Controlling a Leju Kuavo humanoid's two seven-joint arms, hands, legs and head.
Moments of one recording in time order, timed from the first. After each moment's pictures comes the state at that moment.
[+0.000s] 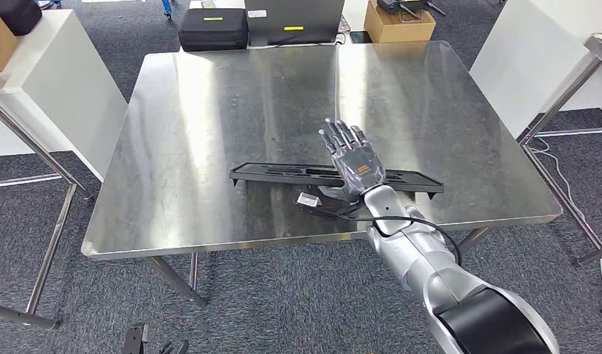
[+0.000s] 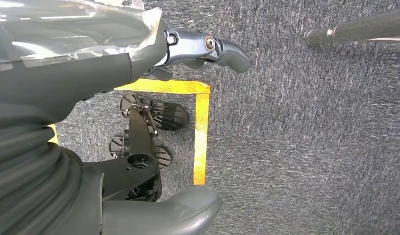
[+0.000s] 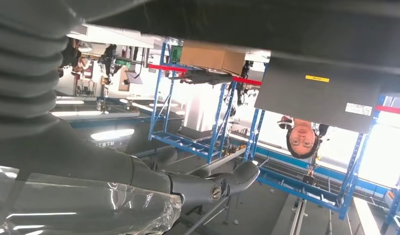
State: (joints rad) left arm -0.21 -0.11 0.48 -0.20 -0.16 -0.01 -0.31; right arm -0.89 0.12 0.57 -0.38 1.57 -0.63 0.07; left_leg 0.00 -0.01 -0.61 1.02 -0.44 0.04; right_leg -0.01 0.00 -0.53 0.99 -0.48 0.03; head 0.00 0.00
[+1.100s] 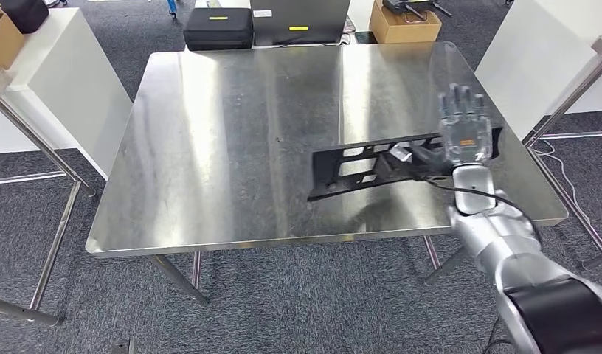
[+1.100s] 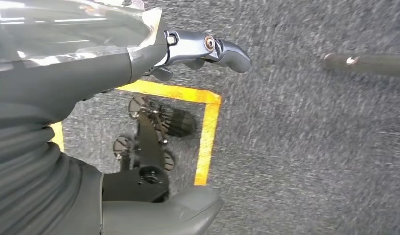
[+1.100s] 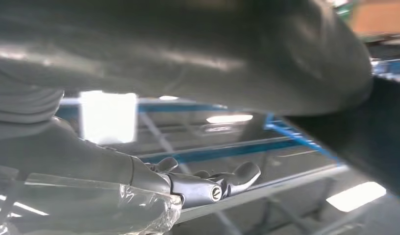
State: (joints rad) left arm -0.15 -0.08 0.54 -0.20 -0.12 -0.01 -0.34; right arm -0.98 -0.20 0.51 -0.38 1.57 -0.63 0.35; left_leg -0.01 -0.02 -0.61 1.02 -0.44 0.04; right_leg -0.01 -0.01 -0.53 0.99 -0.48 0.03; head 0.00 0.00
